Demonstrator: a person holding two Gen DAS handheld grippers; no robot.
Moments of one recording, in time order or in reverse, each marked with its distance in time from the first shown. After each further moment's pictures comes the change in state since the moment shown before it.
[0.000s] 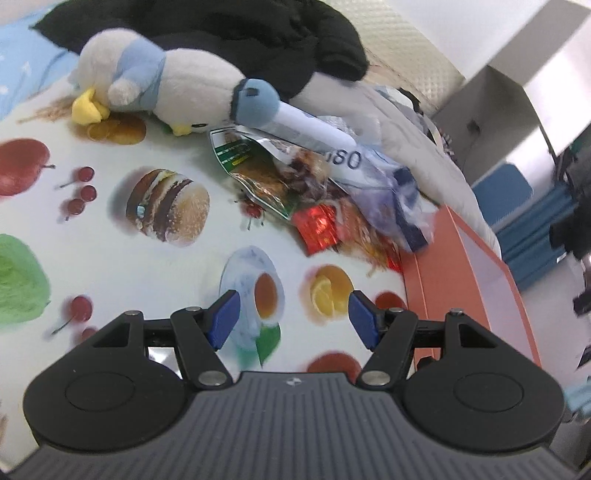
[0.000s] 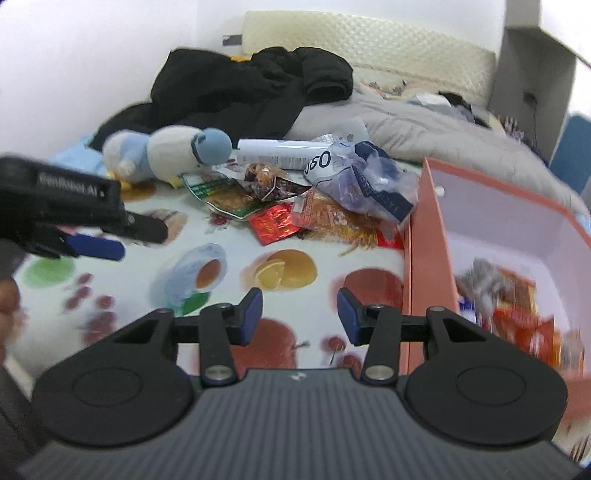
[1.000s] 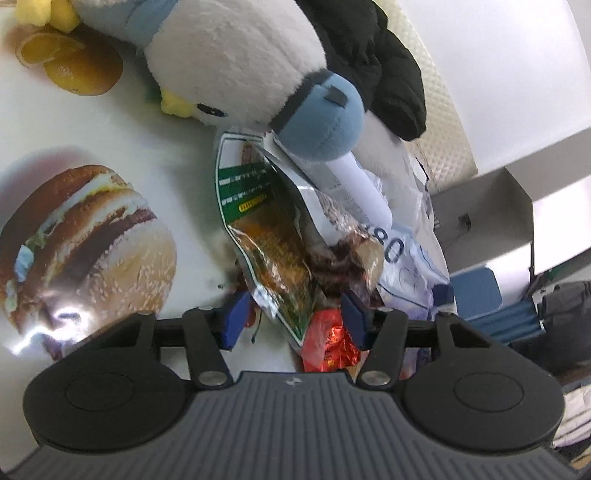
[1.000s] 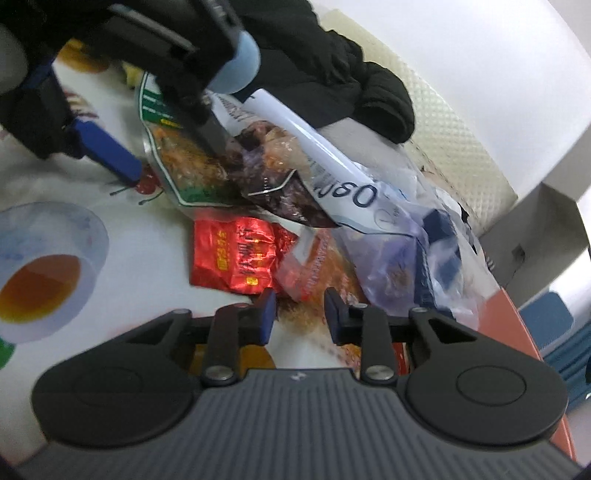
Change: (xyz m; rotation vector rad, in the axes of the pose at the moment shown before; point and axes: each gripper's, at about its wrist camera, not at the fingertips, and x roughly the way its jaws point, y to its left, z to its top) left arm 0.155 0.058 0.061 -0.363 -0.096 -0.156; right arm 0.194 0.051 0.015 -0.566 -0.068 -0.232
